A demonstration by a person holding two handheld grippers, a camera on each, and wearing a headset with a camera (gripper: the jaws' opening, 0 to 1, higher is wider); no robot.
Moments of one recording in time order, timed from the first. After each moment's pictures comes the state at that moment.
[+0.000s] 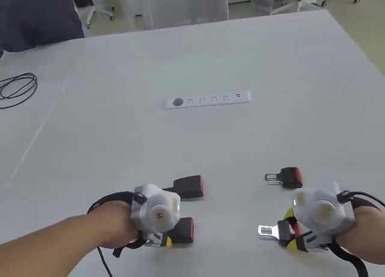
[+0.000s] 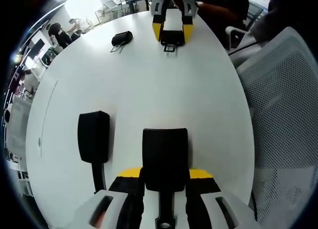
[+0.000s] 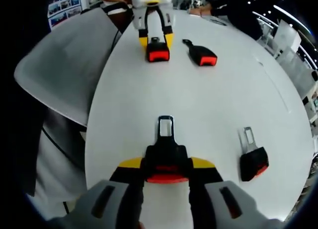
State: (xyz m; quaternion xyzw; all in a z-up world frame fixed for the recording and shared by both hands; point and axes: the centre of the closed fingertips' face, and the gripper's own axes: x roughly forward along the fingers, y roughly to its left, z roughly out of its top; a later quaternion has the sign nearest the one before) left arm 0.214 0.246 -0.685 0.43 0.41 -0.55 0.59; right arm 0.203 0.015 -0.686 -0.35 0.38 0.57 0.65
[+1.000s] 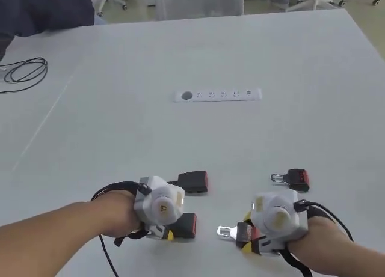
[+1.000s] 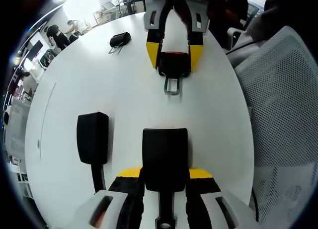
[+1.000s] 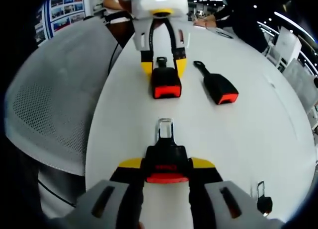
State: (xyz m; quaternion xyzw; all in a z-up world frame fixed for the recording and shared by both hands) left arm 0.214 0.246 -0.685 0.43 0.40 -0.56 0.58; right arm 0.201 0.116 -0.683 -0.32 0.34 0.59 0.66
